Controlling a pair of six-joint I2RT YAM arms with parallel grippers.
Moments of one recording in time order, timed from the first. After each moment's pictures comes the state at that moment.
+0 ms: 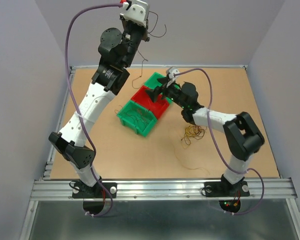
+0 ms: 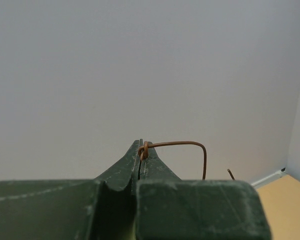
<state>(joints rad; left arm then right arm) -0.61 1.68 2.07 0.07 -0.16 0.24 0.57 1.71 1.02 0.82 -0.24 0.09</state>
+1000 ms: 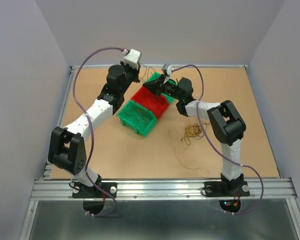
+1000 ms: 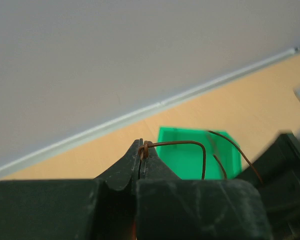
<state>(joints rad) -0.44 1.56 1.31 0.31 -0.01 0.09 0.50 2.05 1.28 1.03 -0.58 0.25</state>
